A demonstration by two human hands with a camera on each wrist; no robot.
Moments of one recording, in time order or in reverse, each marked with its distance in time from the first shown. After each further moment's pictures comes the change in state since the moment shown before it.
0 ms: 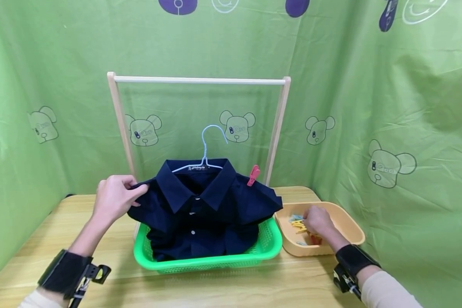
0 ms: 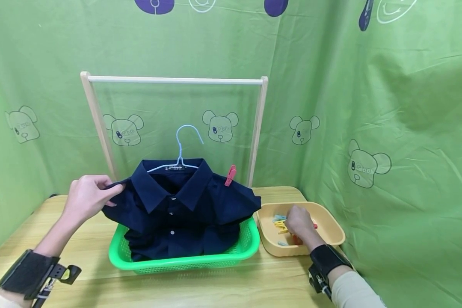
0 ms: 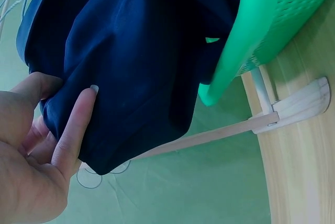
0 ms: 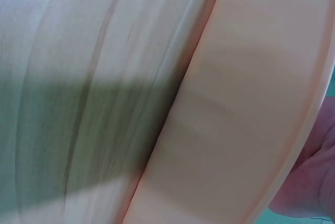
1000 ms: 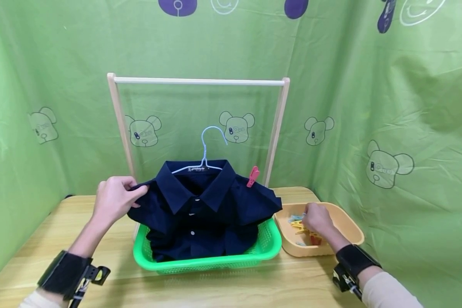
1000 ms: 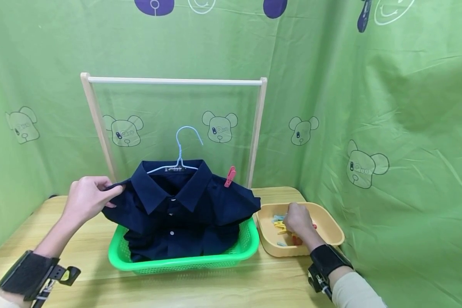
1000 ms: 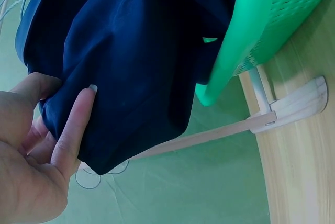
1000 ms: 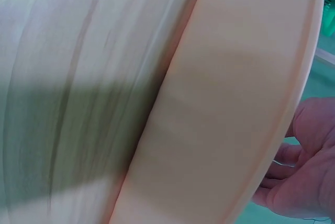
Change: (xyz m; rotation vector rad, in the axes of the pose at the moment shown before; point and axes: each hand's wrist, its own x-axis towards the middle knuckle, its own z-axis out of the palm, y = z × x) left_hand 0.000 -0.002 0.000 -0.008 -0.003 0.006; right_hand -0.002 -0.004 -0.007 0.058 0.122 -0.014
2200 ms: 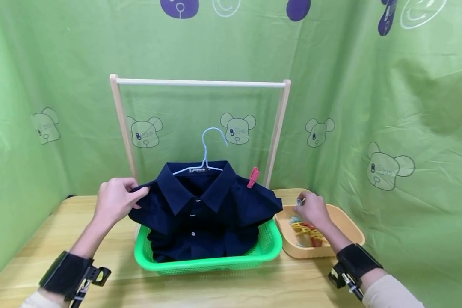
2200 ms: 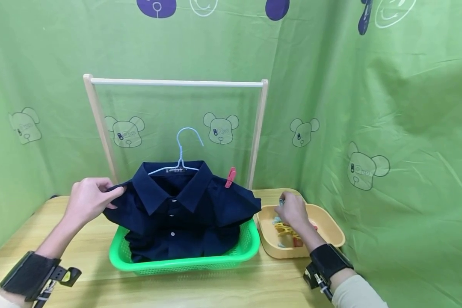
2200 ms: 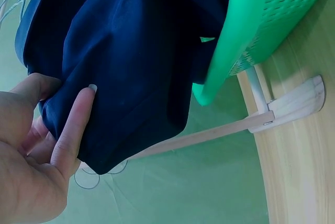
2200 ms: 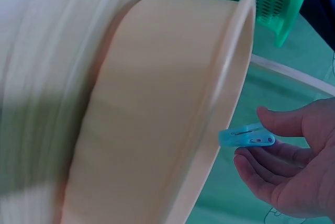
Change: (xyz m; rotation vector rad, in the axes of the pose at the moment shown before) left_hand -0.002 0.000 0.000 0.000 -0.004 -0.008; right_hand 0.003 -0.036 -0.021 0.142 0.142 -0.069
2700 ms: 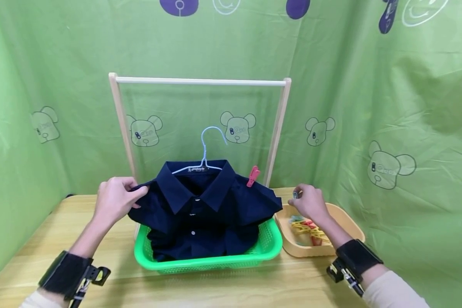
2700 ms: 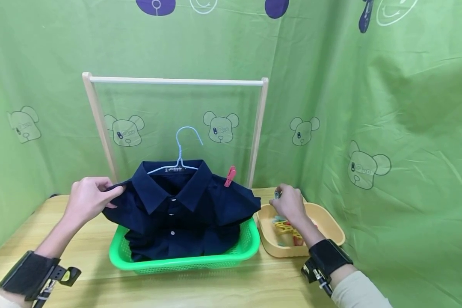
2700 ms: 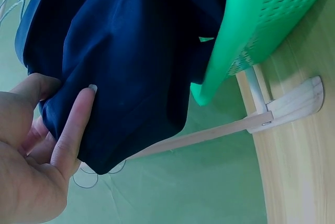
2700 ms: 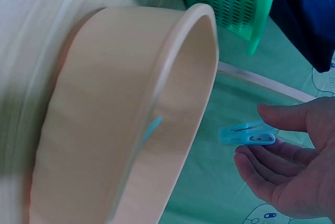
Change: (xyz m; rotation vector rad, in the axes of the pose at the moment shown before) left_hand 0.000 -0.001 0.002 -0.003 0.006 0.001; right_hand 0.008 -0.021 -0.013 0.048 0.006 -0.034
